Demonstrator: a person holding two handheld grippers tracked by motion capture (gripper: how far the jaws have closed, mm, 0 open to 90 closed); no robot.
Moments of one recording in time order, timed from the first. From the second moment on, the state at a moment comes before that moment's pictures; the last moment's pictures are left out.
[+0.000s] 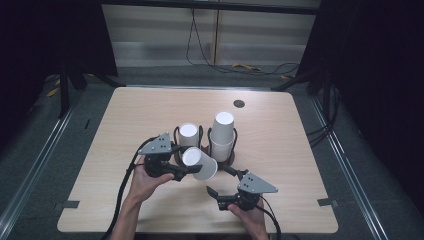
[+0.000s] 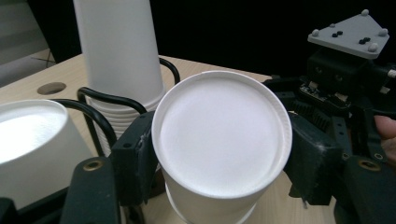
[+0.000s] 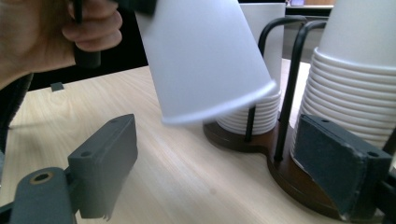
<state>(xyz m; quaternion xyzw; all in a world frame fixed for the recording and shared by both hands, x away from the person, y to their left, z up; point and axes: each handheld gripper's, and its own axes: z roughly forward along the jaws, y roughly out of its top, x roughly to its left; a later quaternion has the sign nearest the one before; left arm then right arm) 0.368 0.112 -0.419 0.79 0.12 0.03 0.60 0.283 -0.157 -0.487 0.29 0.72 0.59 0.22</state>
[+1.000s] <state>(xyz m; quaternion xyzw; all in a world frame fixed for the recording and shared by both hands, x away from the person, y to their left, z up) 0.364 0.094 -0.436 0.80 0.11 -0.04 0.59 0.301 -0.147 -0.490 0.25 0.76 0.57 0.19</state>
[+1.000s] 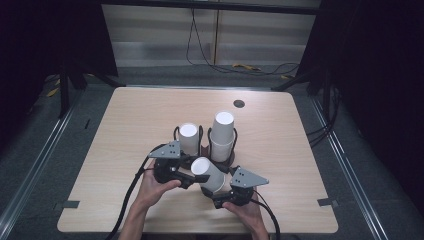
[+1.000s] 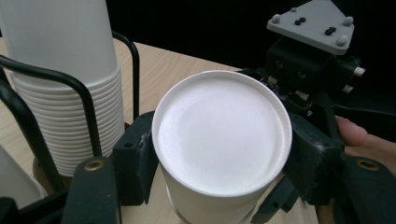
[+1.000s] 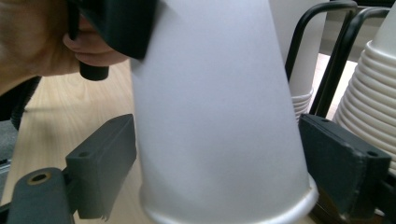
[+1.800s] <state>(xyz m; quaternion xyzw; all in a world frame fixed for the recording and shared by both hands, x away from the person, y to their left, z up) 0.364 0.093 -0.440 0.79 0.10 -0.04 0.61 0.302 -0.147 -0.491 0.24 0.77 0.57 0.18</state>
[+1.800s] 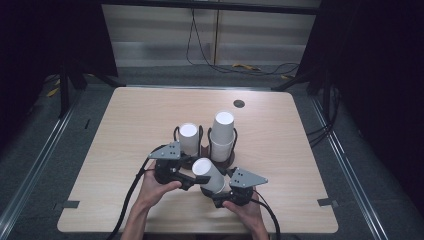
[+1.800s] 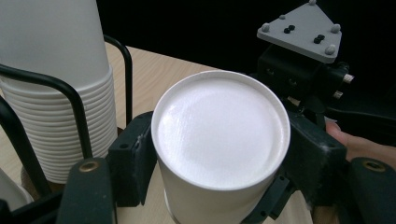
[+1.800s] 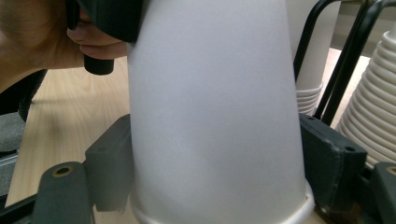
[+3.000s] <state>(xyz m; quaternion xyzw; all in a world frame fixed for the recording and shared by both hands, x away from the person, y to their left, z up) 0.368 0.103 -0.440 0.80 0.12 0.00 0.59 0.304 -0.162 -0.480 0.25 0.80 0.52 0.15</state>
